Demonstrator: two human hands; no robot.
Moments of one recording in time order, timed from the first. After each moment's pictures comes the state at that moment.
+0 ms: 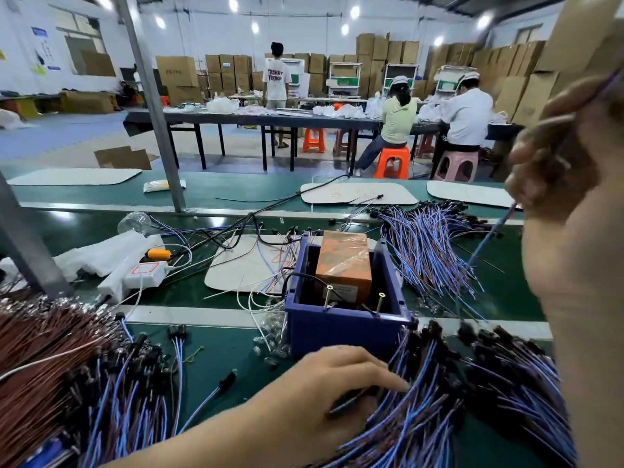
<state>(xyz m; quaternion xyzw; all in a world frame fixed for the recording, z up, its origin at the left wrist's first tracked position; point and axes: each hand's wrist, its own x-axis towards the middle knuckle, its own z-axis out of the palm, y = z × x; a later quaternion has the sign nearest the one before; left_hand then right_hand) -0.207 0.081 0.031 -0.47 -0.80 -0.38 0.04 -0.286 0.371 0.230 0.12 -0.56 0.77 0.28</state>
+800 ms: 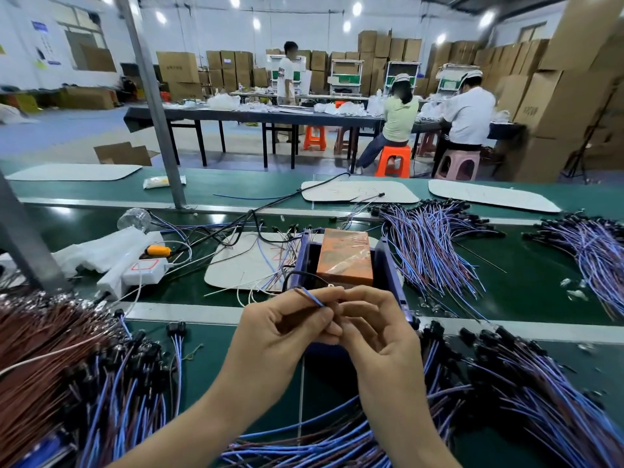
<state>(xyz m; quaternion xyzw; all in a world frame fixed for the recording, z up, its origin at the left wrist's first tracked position) -0.212 0.075 0.055 -0.20 -0.64 -0.74 0.07 -0.202 0.200 0.036 0.09 -0.61 0.77 0.16</state>
